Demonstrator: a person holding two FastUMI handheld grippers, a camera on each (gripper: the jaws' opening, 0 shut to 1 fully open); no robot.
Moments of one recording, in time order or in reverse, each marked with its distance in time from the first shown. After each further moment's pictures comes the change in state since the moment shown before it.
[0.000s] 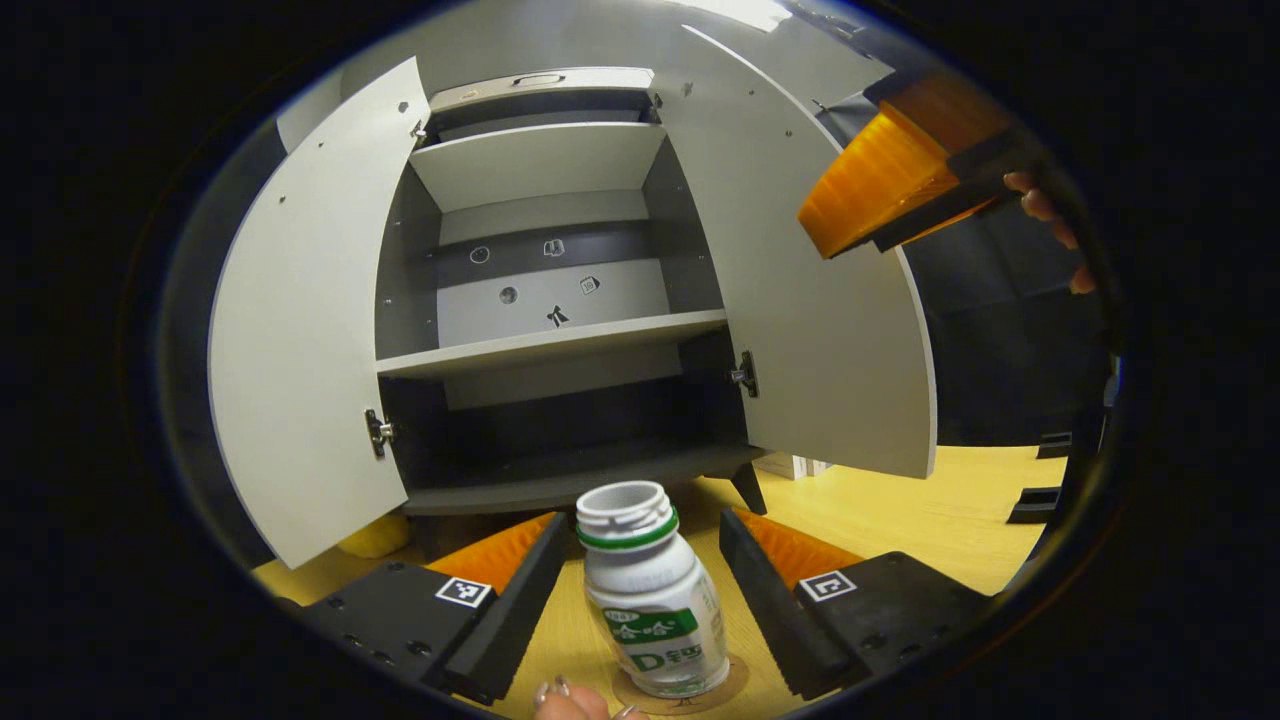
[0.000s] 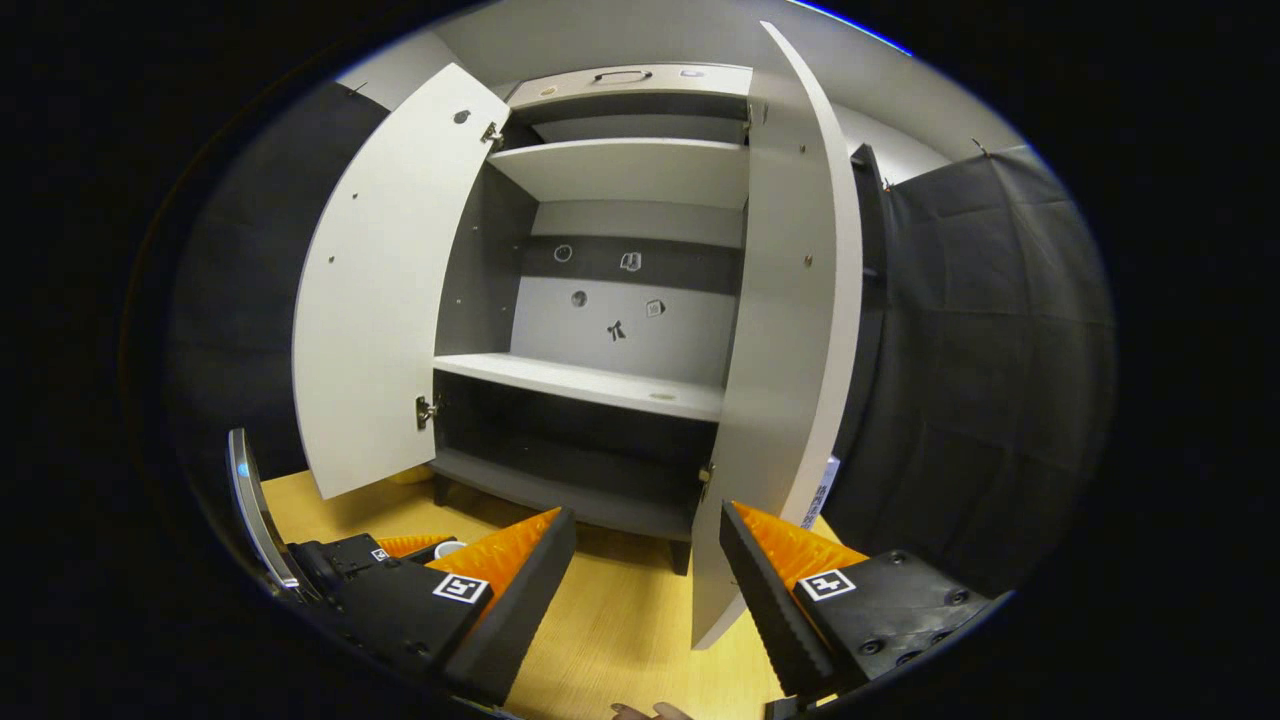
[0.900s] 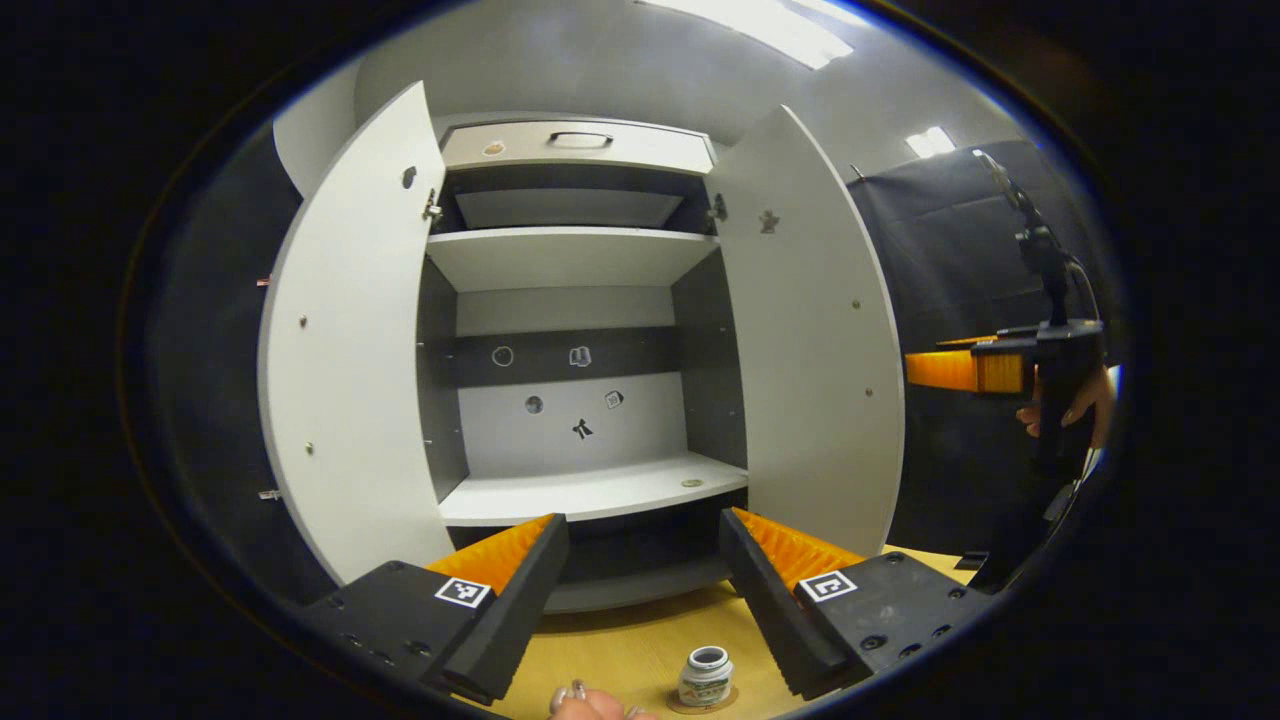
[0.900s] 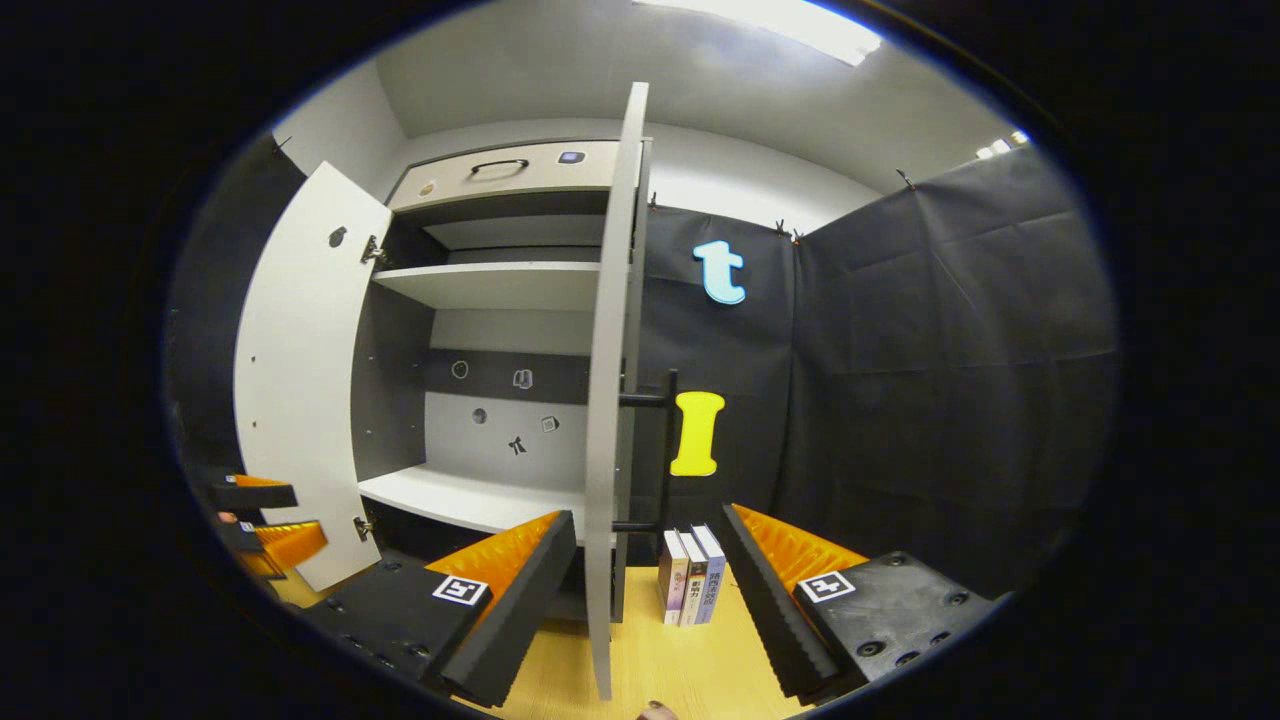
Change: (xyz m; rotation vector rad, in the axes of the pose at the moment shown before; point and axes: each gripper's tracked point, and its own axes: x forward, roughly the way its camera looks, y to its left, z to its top) left arm -0.066 0.125 0.239 -0.124 -0.031 -0.035; right arm -0.017 -0.137 0.158 0.111 -0.152 -0.226
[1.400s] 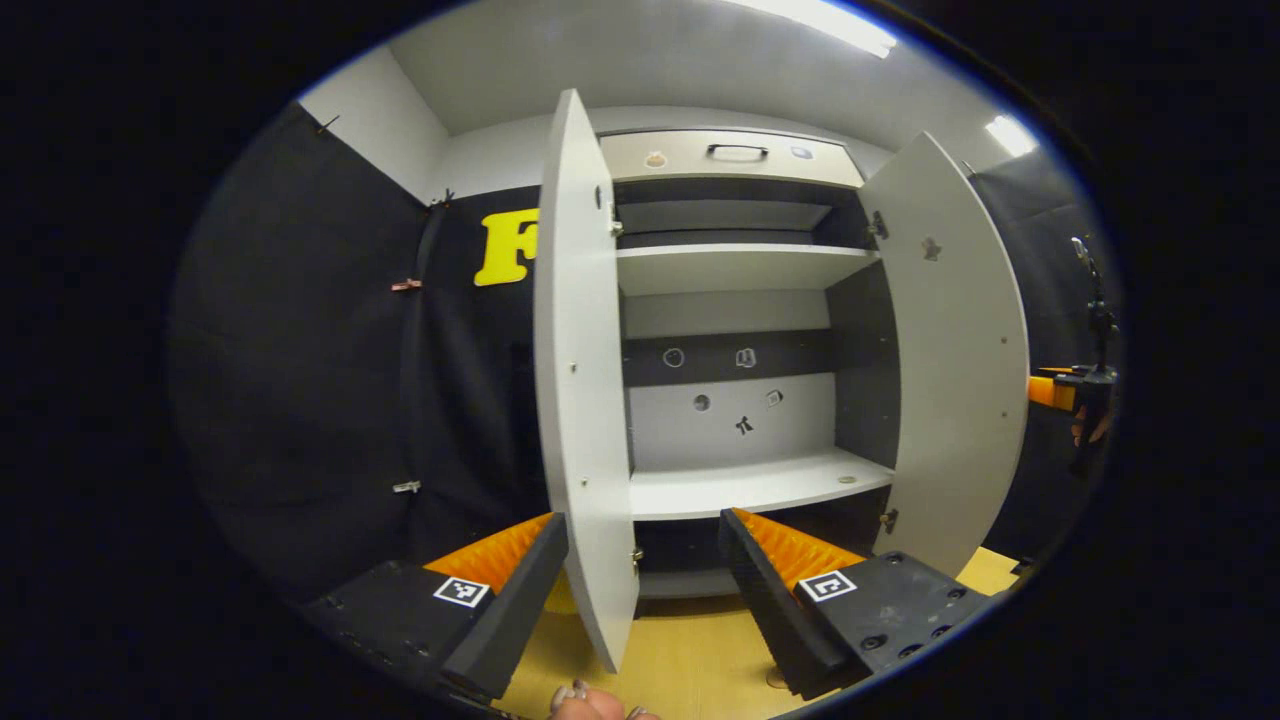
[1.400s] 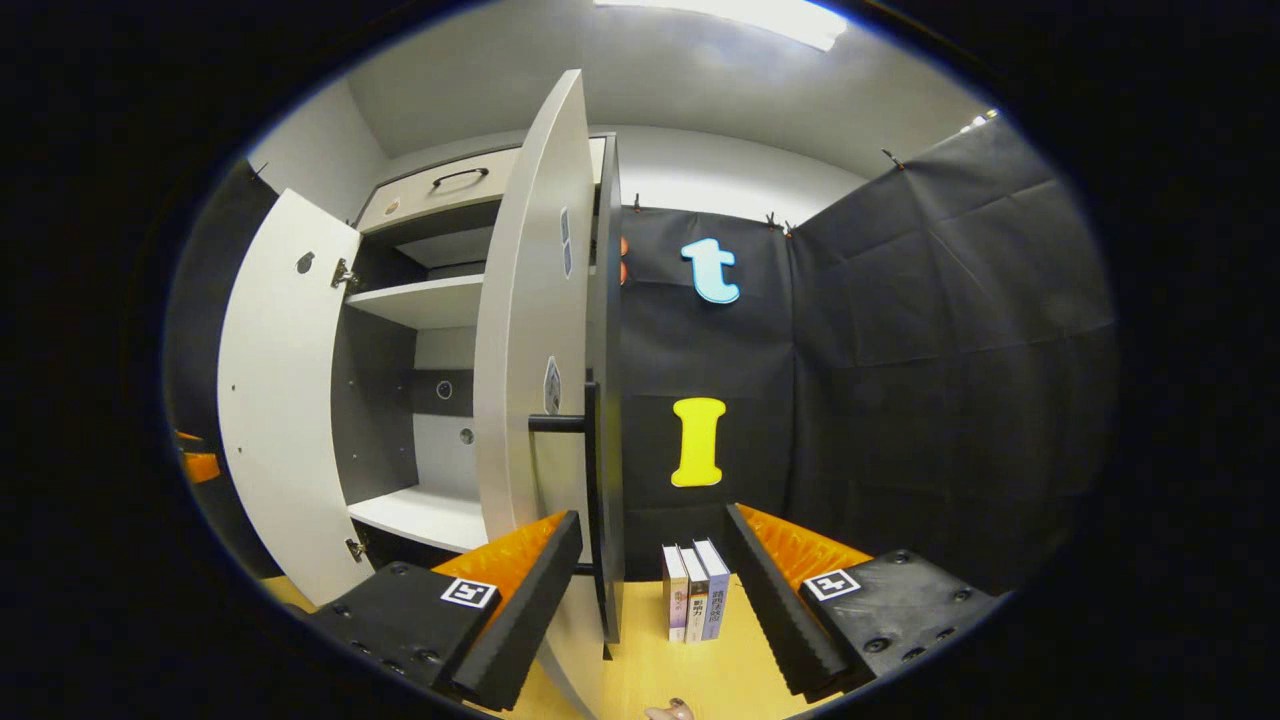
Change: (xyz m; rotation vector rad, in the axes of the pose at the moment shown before) left arm -0.077 0.141 0.021 -0.026 0.055 0.389; right arm 0.040 -0.012 -0.002 0.024 -0.012 0.088
